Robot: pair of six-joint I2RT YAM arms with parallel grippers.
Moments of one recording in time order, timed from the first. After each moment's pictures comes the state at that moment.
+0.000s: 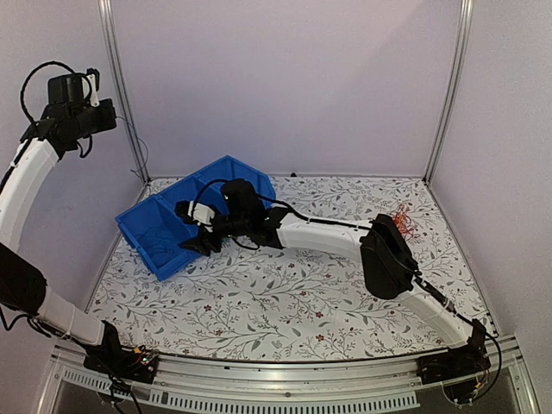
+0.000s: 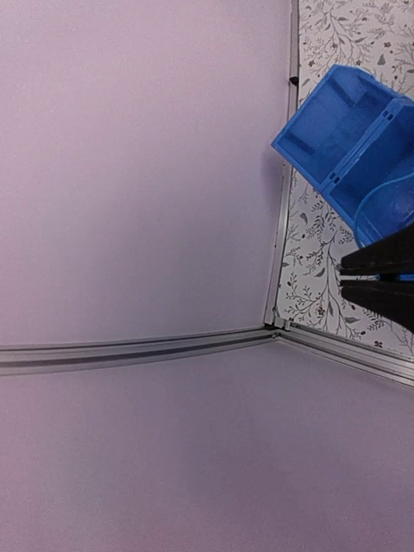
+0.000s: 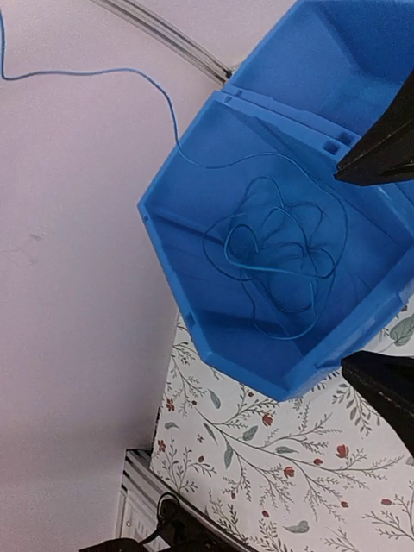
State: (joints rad) left arm 0.01 1.39 1.66 -0.52 -0.15 -0.09; right arm 1.03 2.67 2.40 0.00 -0.47 -0.40
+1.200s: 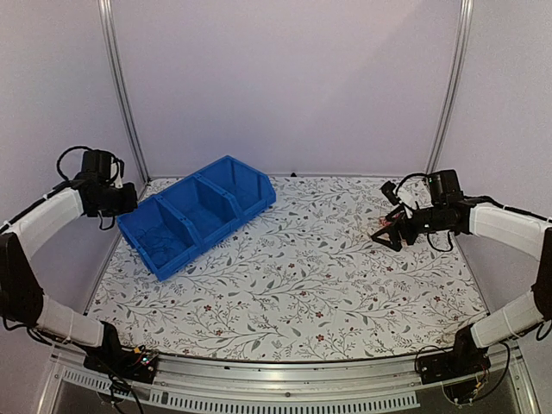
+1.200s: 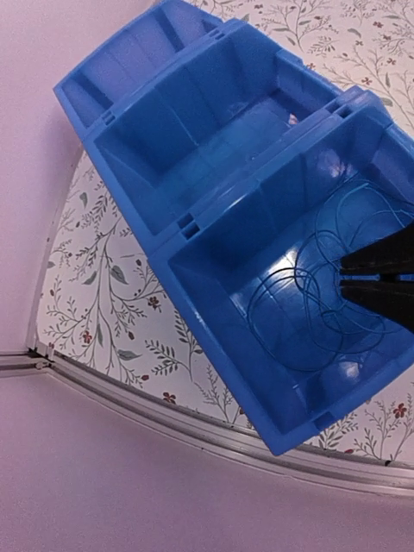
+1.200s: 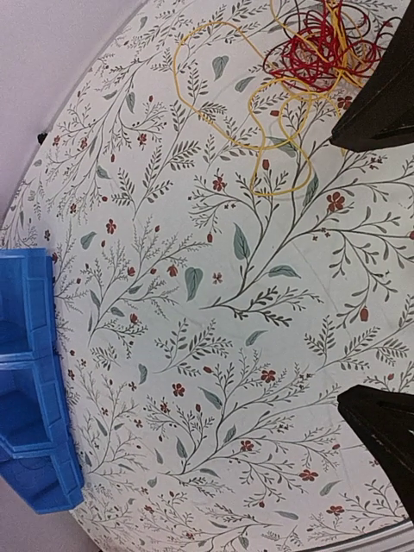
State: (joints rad) left arm 0.04 1.29 1.02 -0.45 -0.01 -0.22; right arm 0.21 1.37 0.87 -0.31 -0.57 -0.44
